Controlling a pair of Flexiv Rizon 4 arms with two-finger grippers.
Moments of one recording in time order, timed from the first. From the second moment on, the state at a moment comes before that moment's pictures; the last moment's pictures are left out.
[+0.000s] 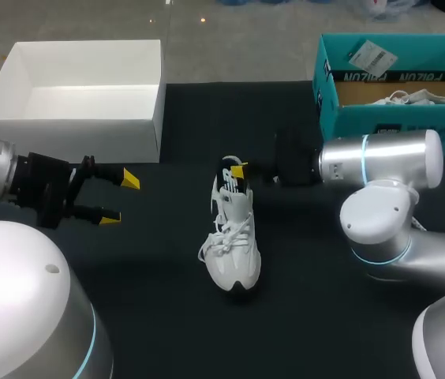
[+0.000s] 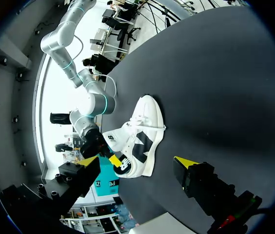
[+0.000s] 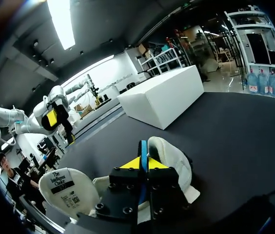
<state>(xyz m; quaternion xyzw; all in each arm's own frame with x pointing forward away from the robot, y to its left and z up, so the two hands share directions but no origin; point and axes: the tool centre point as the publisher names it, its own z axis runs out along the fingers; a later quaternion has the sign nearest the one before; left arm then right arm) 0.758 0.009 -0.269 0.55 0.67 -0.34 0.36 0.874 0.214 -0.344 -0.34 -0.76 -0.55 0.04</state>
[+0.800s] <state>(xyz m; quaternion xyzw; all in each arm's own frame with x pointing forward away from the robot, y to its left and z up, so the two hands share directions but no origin) 0.758 0.009 -0.269 0.55 0.67 -0.34 0.36 0.866 0.217 -0.339 -0.33 -0.77 -0.55 0.04</state>
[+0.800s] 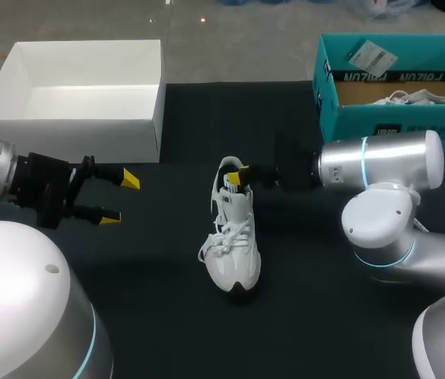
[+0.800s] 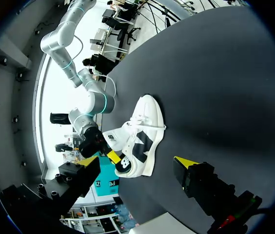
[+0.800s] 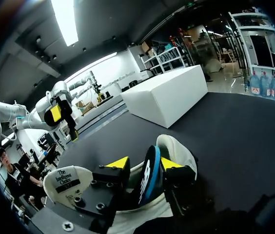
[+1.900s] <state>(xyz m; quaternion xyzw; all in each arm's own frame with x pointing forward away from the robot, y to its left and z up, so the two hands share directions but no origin) 0.758 0.009 -0.269 0.55 0.67 -0.34 0.36 0.846 0.221 -0.355 -0.32 -0.80 -0.51 0.06</state>
